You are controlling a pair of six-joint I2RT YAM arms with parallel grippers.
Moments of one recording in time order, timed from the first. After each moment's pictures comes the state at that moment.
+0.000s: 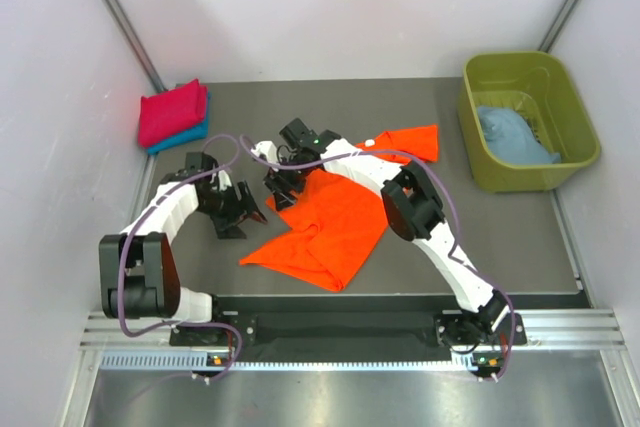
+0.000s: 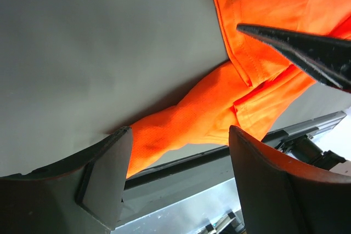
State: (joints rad) left arm 0.03 1.41 0.86 -0.76 0.48 -0.42; right arm 0.82 2.51 2.19 -0.72 -0.64 -0.35
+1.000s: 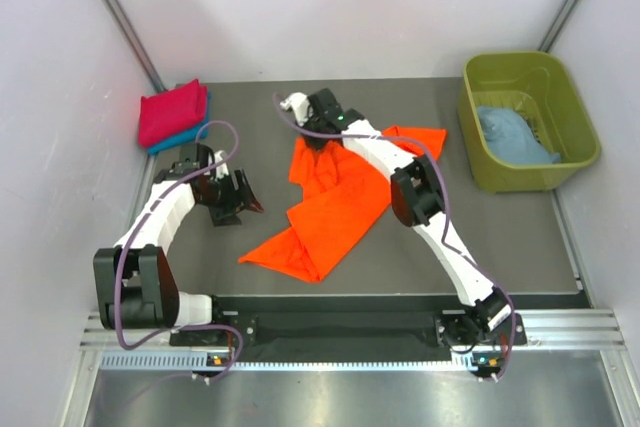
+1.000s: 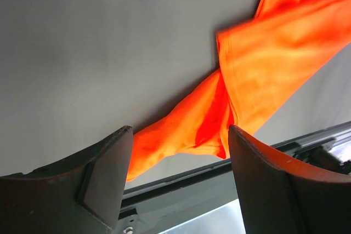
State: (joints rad) left arm 0.03 1.35 0.92 -0.75 0.43 -0.36; right arm 0.66 2.69 2.49 -0.58 -0.20 -0.28
